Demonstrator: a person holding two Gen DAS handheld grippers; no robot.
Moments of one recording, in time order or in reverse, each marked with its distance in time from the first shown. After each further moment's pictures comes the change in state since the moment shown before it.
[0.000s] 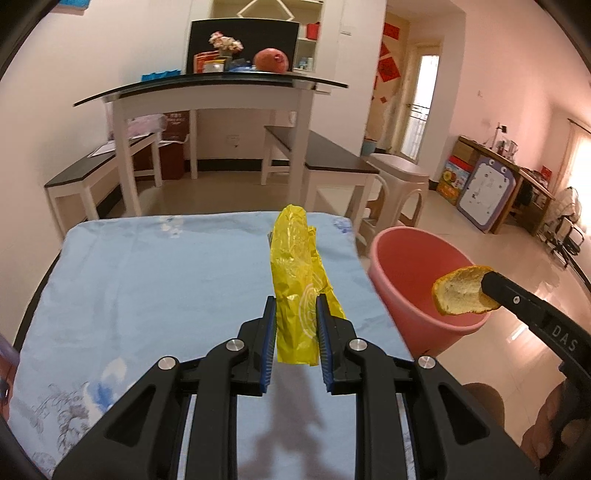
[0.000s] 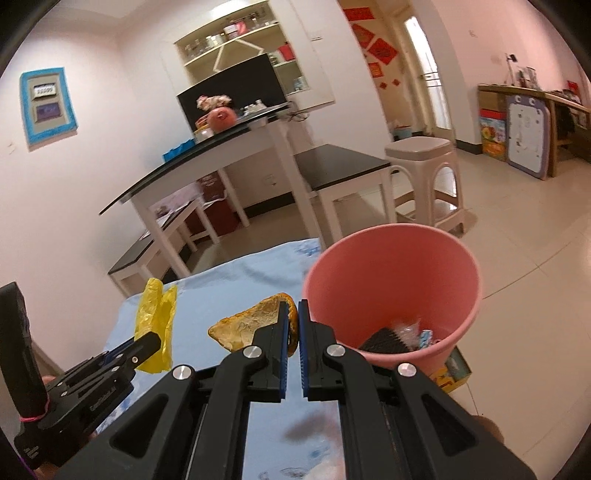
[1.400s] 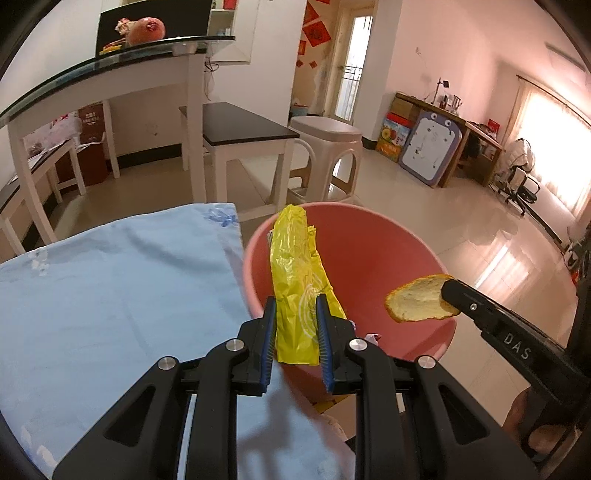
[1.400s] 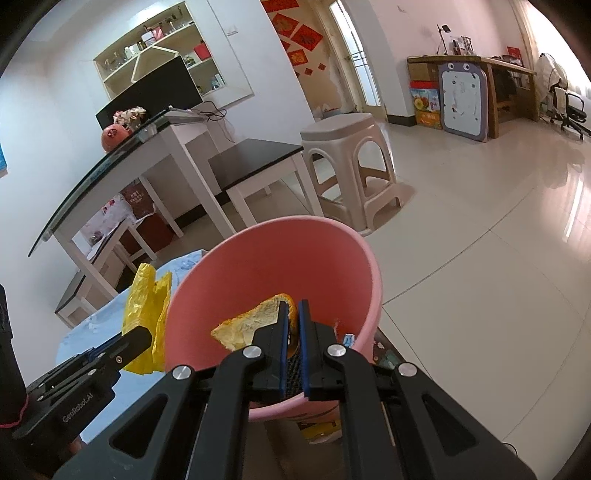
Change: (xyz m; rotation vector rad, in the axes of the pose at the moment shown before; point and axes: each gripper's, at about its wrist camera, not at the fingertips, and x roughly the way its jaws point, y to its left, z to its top) left arm 0.117 -0.101 0.020 0.162 0.125 -0.213; right arm 0.054 -0.117 0.011 0.165 0.029 -0.207
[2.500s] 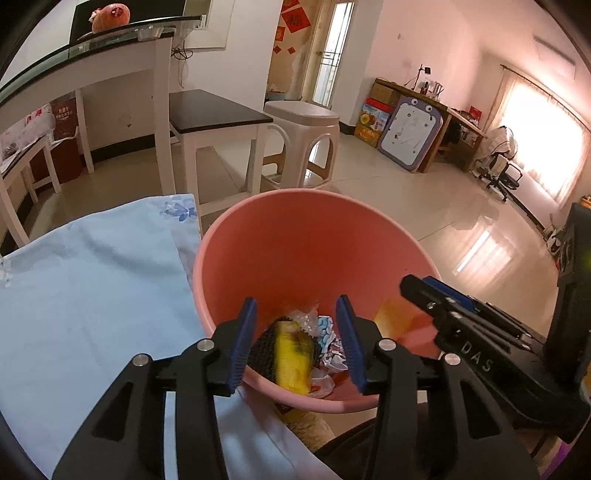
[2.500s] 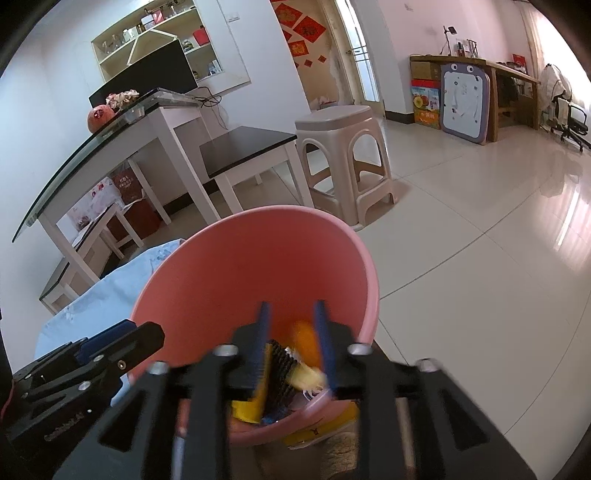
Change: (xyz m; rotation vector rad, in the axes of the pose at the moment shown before) left arm 0.036 -0.008 0.009 0.026 0.051 -0.090; right arm 0.030 -0.006 0.003 -0.044 0.031 -0.044
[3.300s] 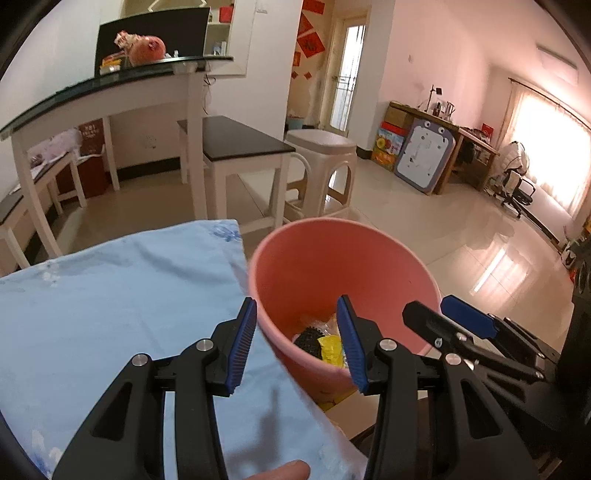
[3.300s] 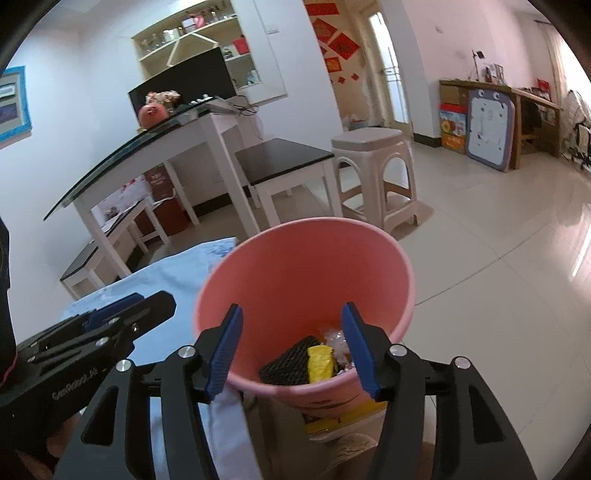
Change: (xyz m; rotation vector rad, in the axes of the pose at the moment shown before) left arm -0.072 0.003 -0.014 -0.009 -0.109 0.094; right arm -0.057 0.041 -0.015 -0.105 -0.060 0.089
